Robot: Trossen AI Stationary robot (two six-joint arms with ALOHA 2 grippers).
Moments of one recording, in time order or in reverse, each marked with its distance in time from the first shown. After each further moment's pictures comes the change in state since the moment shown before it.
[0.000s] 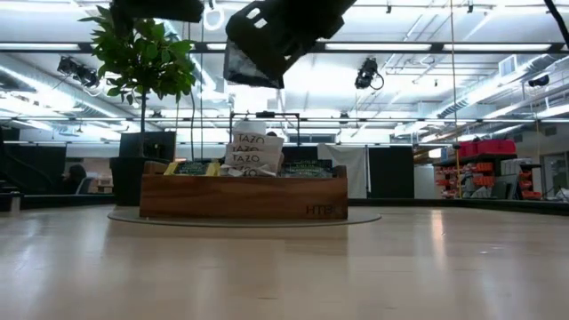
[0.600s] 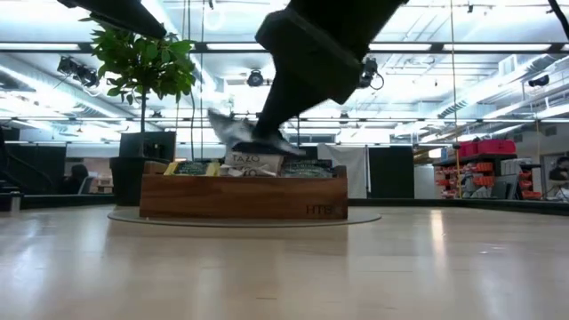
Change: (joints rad) left arm -0.079 0.000 0.000 -0.188 0.126 0.232; right arm 0.014 0.002 -0.053 0.003 -0.597 0.037
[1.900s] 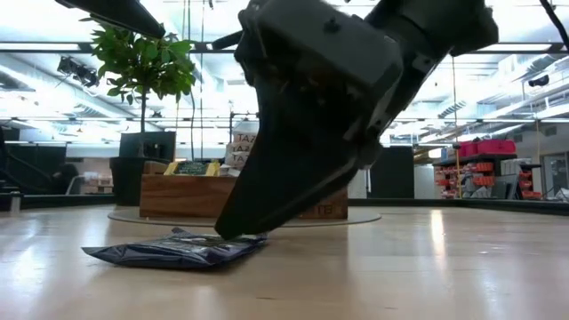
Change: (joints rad) left arm -0.005 0.000 0.000 -0.004 0.000 0.063; right arm -0.044 -0.007 -0.317 0.579 -0.536 0.231
